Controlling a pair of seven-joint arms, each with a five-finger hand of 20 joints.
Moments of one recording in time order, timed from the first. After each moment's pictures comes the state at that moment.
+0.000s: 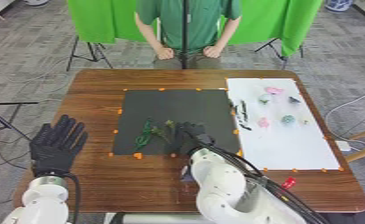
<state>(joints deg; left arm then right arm) 122.4 -61.2 -93.2 -120.6 3.7 23.4 21.7 -77.9 -65.8 36.9 -109.4 -129.6 -4.9 45.3</state>
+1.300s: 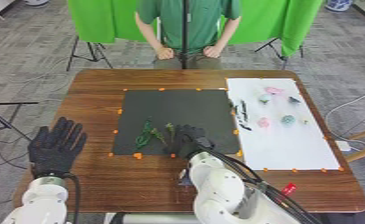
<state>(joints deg) 122.4 -61.0 -93.1 -120.4 -2.7 23.5 24.0 -79.9 -66.5 37.2 -111.0 -130.0 -4.5 47.6</state>
